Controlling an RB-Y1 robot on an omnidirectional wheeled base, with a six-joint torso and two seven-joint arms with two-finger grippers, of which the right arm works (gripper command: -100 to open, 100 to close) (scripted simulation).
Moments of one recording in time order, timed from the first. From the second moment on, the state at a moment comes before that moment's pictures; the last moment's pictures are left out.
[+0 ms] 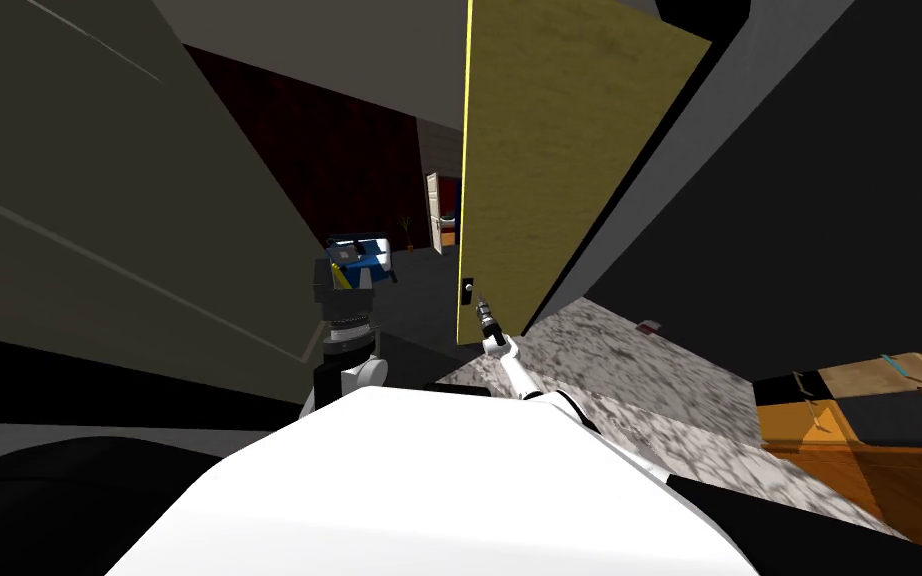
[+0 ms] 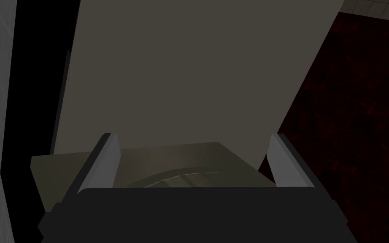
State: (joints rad) arm -0.34 -0.04 0.18 -0.87 0.03 -0.39 -0.11
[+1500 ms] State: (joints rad) arm -0.34 -0.04 0.16 -0.86 0.03 -0.41 -0.10
